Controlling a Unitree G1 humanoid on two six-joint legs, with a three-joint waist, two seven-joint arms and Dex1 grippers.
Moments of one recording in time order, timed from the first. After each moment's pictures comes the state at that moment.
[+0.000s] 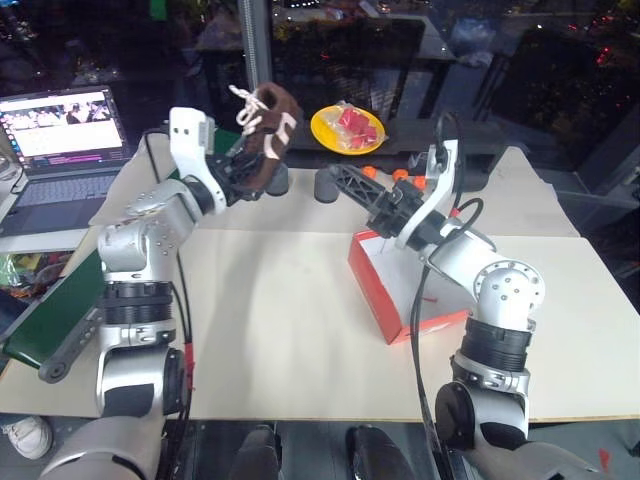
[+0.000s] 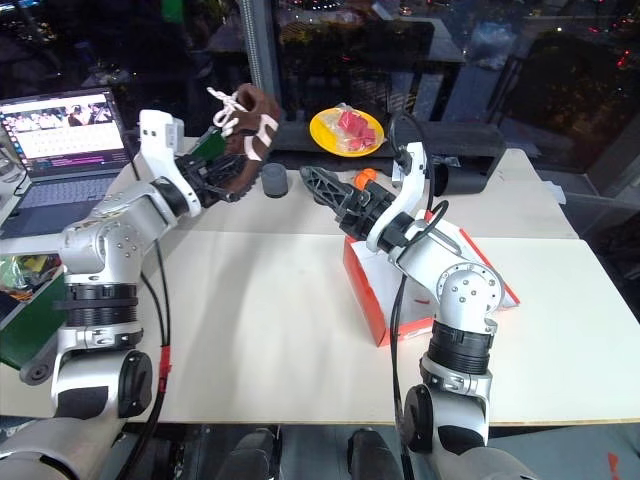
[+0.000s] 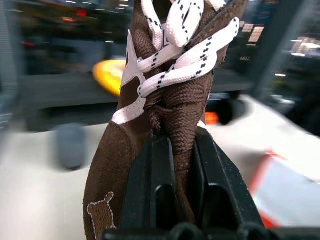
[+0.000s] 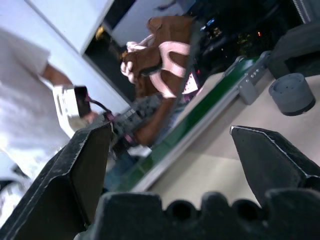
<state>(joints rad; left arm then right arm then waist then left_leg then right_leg) -0.91 0.34 0.23 0.16 -0.48 0.77 -0.45 -0.77 -0.06 -0.39 -0.14 1.03 1.05 0.12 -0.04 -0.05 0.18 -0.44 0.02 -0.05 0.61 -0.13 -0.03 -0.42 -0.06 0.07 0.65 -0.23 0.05</state>
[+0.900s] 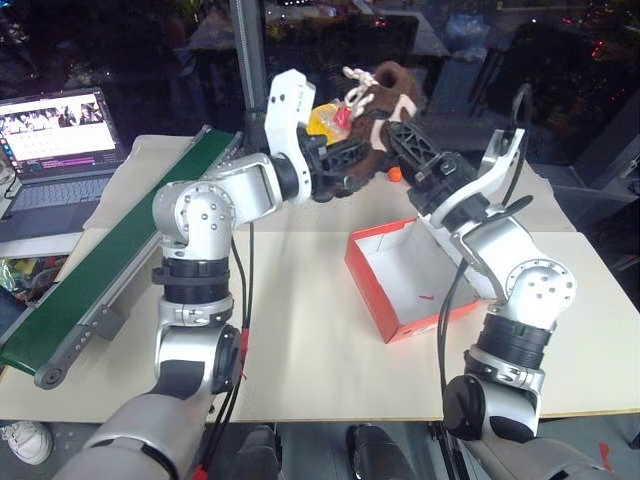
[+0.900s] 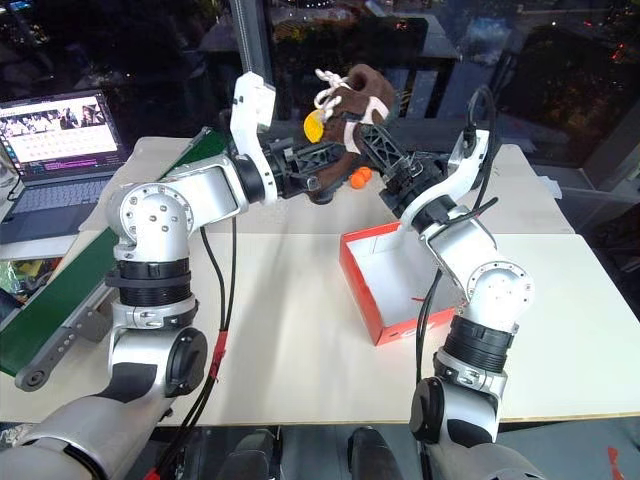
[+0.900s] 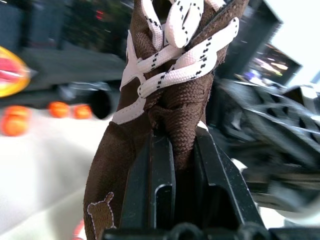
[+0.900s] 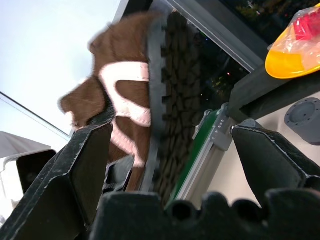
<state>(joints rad) -1.08 0.14 0.19 0.01 -0.74 1.17 -0.30 -0.77 -0.12 -0.45 -0.12 1.24 0.90 -0.11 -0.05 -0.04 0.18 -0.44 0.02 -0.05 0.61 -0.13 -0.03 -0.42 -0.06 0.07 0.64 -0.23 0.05</state>
